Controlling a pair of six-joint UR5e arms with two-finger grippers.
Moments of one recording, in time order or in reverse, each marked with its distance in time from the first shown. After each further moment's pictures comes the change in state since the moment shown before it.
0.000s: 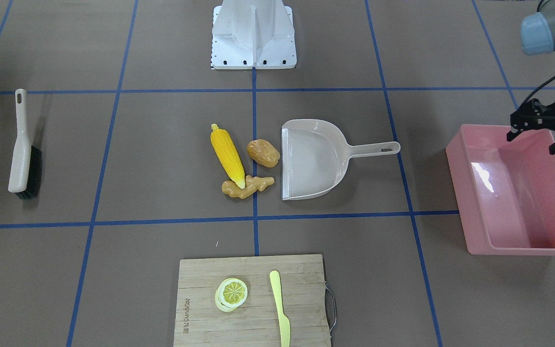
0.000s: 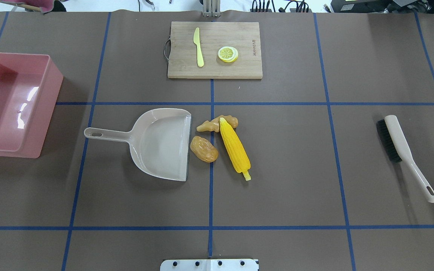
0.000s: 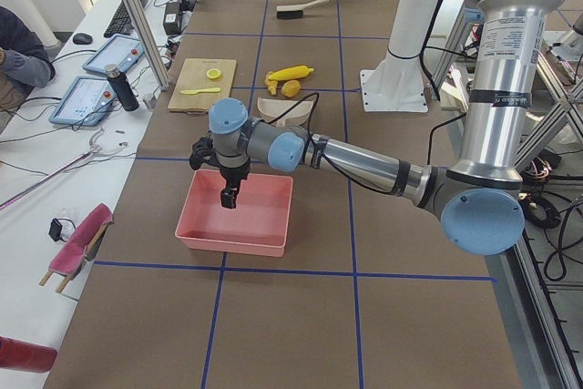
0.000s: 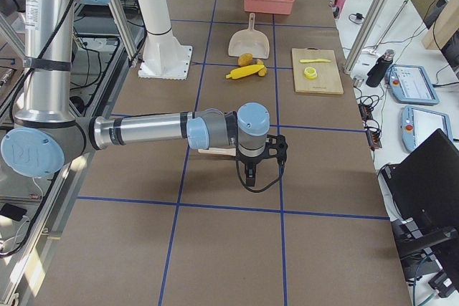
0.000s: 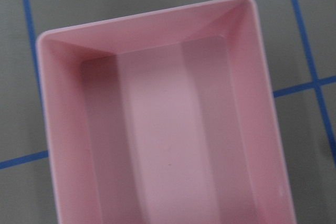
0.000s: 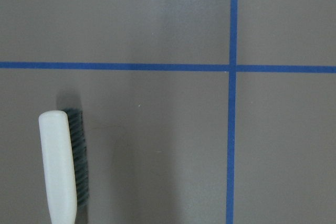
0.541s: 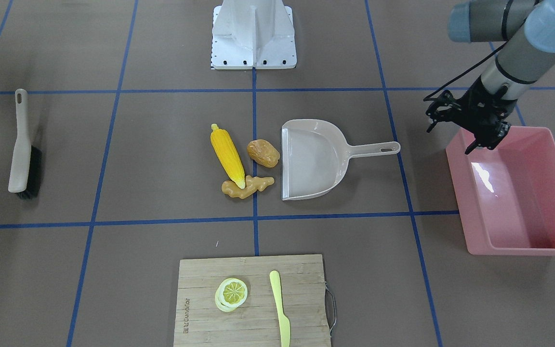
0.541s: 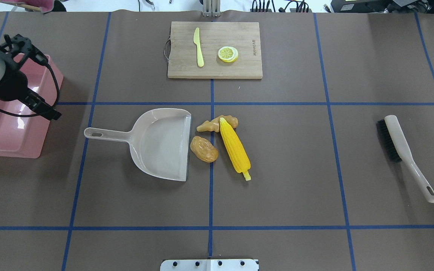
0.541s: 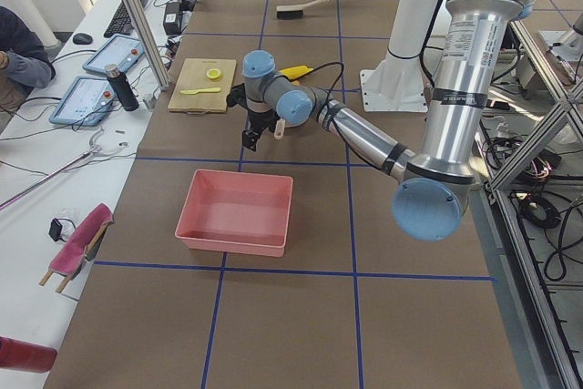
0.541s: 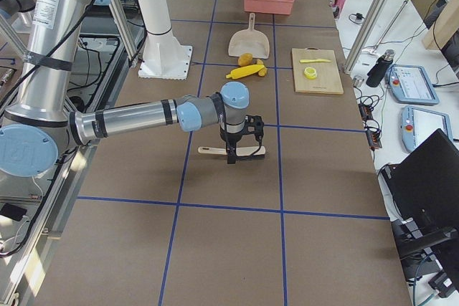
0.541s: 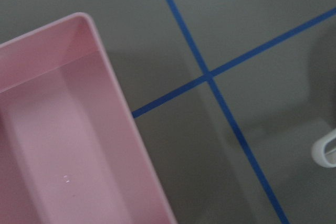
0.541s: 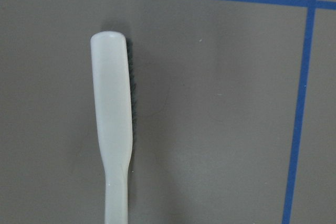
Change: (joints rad) left arm 0.243 -0.094 -0.075 0.001 0.143 0.016; right arm -0.291 -0.129 0.159 0.126 -0.118 0.205
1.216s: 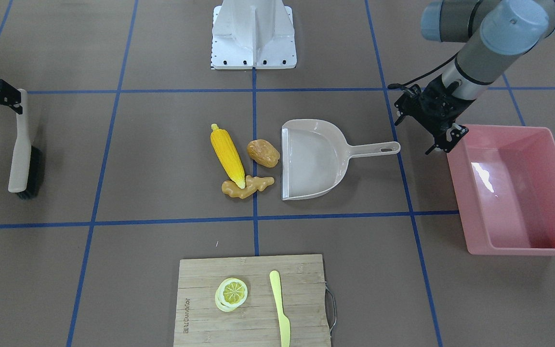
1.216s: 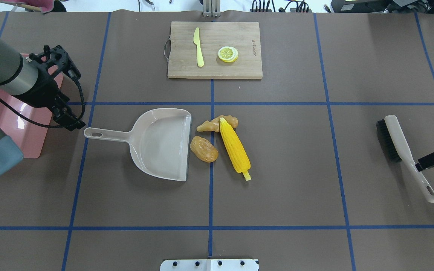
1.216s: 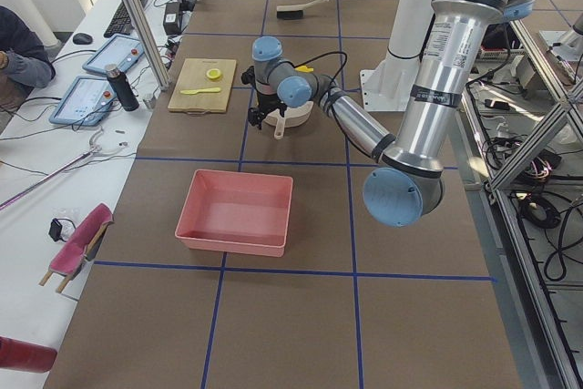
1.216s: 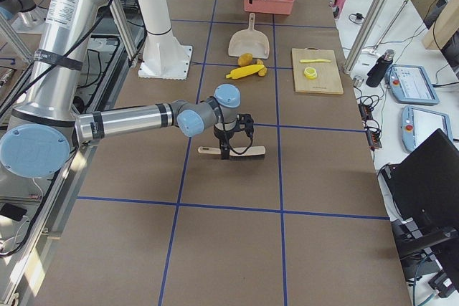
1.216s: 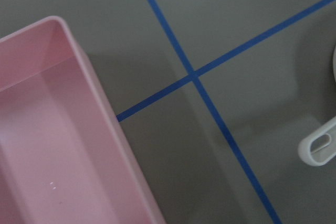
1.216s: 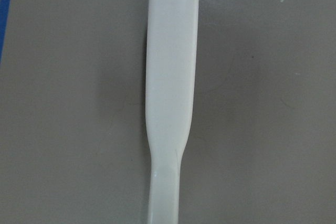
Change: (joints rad) left arm 0.067 -0.070 0.018 -0.007 -0.020 0.192; right arm -0.183 -0.004 -0.048 0.154 -0.039 0.142
